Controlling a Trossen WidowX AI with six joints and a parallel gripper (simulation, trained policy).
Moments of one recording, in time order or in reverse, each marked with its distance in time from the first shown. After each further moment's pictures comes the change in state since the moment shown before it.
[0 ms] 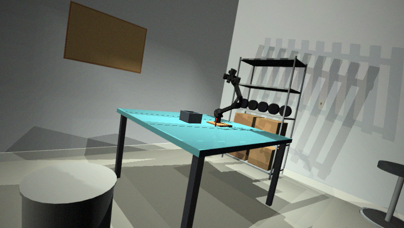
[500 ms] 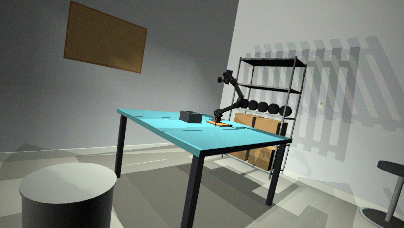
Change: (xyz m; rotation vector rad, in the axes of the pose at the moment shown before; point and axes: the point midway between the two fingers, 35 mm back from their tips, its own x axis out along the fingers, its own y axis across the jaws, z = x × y) arm 0.012 0.071 -0.048 -0.167 0.138 0.326
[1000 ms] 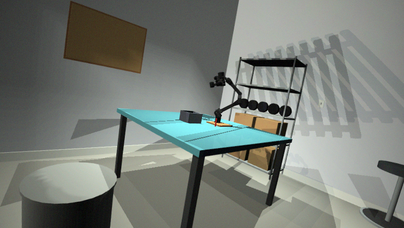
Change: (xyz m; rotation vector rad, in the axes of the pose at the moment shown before) arm 0.008 0.108 -0.057 -0.238 0.172 0.430
